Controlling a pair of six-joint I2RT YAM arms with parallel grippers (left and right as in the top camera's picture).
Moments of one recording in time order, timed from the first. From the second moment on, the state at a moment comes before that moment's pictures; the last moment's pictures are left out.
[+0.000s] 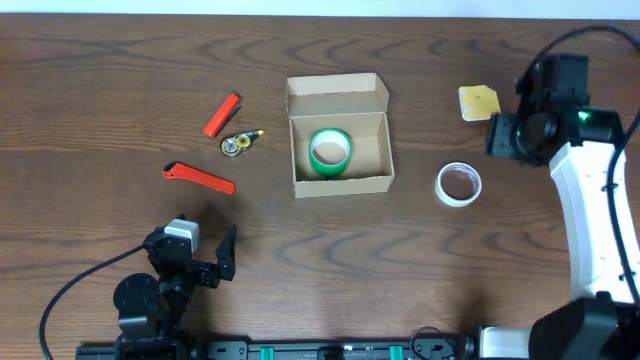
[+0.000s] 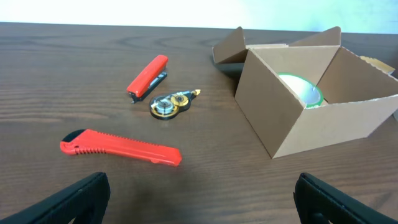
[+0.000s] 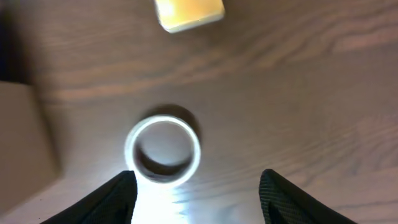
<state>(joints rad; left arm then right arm) 0.07 0.01 0.13 -0.44 0.36 -0.02 -0.13 1.54 1.33 -0.96 0.09 0.06</state>
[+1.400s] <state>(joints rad) 0.07 0.01 0.13 -0.44 0.36 -0.02 -0.14 1.69 0.88 -0.48 0.04 -0.02</state>
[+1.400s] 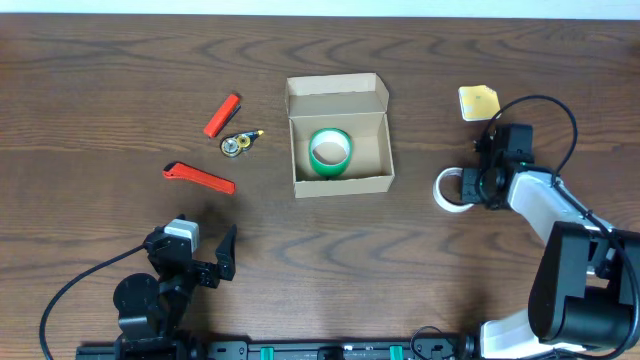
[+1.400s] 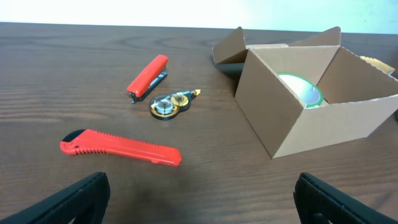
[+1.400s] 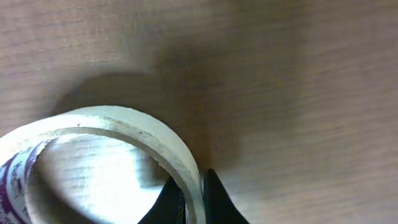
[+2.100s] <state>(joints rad) 0.07 0.01 0.13 -0.44 0.36 -0.02 0.27 1.60 1.50 -0.69 -0.15 0.18</state>
